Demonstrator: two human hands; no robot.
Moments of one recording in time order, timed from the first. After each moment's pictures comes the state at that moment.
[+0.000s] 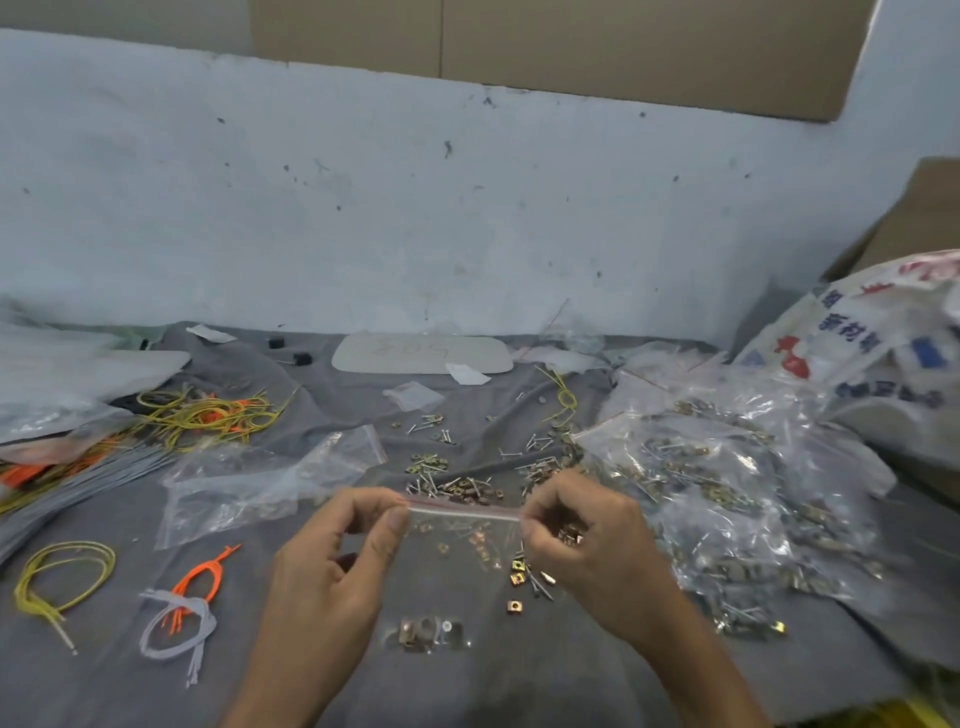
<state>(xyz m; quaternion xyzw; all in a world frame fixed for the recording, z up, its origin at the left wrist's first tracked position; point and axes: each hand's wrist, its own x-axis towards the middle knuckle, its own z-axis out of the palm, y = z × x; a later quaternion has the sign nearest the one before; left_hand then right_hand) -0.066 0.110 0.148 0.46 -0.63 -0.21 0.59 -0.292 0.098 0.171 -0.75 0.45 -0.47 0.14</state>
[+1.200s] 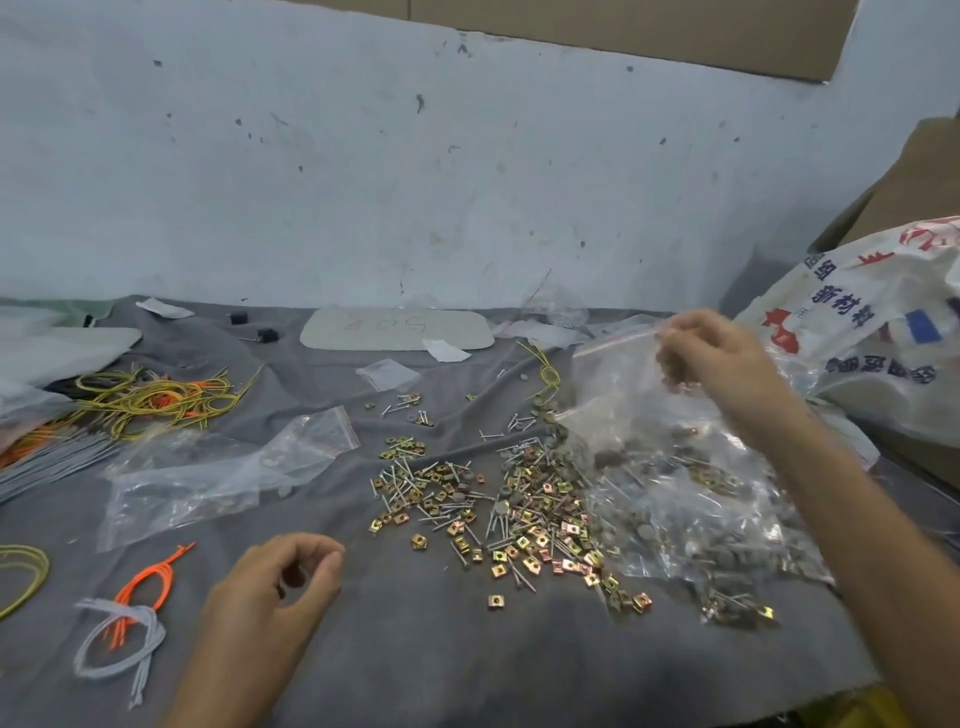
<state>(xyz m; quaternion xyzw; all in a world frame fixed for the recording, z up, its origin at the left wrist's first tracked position) -0.040 0.069 0.089 0.58 -0.64 -0.19 0.46 -0.444 -0.007 0.231 -0.62 0.55 -0.53 0.20</state>
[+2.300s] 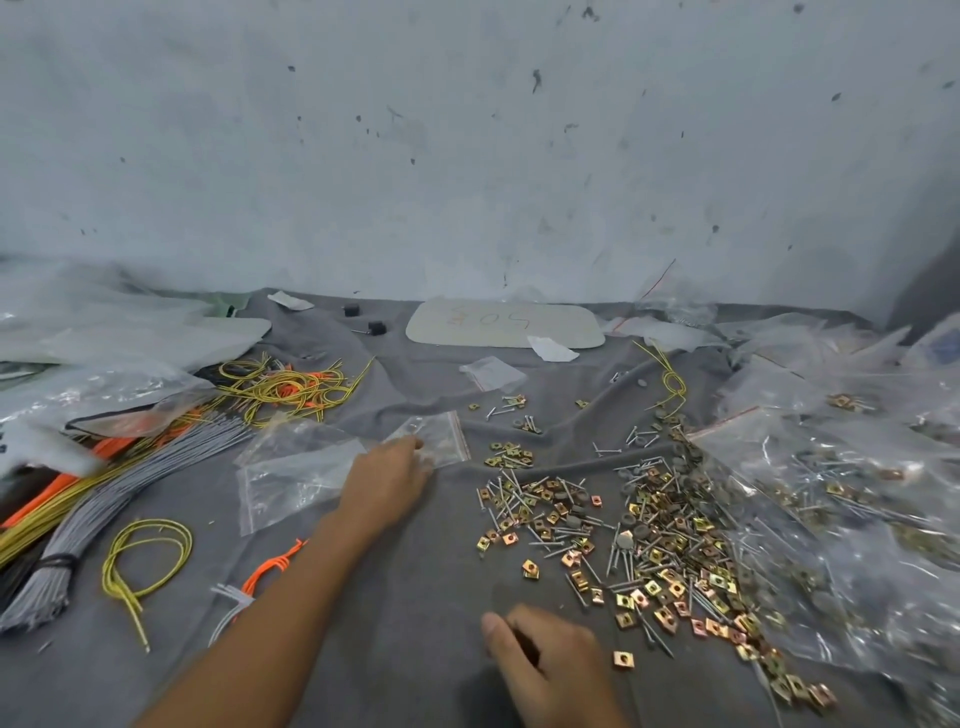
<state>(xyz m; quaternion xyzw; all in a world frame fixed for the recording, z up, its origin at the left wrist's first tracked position) 0.011 -0.129 0.052 0.69 -0.70 -0.06 0.19 -0.211 0.042 0.026 -0.70 0.56 -0.36 0.27</state>
